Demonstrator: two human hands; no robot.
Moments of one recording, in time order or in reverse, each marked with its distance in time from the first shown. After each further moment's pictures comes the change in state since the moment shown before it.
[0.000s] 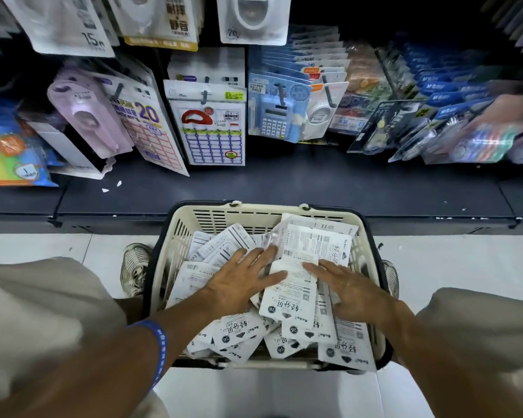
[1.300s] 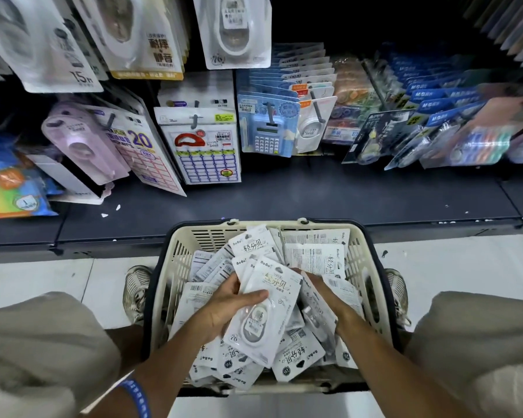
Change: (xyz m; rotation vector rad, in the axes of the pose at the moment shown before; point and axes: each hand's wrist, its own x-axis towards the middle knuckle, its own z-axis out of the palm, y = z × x) left_hand -0.015 -0.002 -0.002 -2.048 0.065 -0.612; right_hand 0.021 -0.089 -0.023 1.573 0.217 0.240
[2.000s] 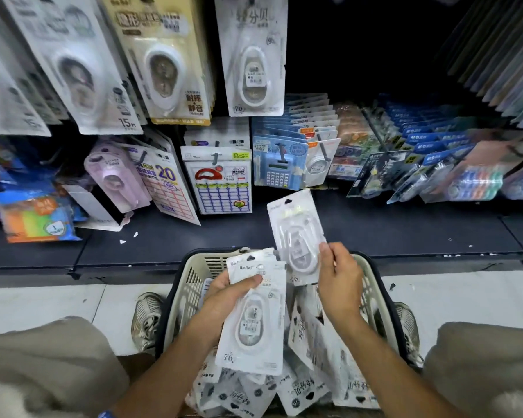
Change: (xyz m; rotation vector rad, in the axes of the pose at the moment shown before) left_hand -0.029 0.070 0.004 -0.252 0.235 0.174; right_hand -0.003 -0.052 0.012 -0.372 0.653 -0.797
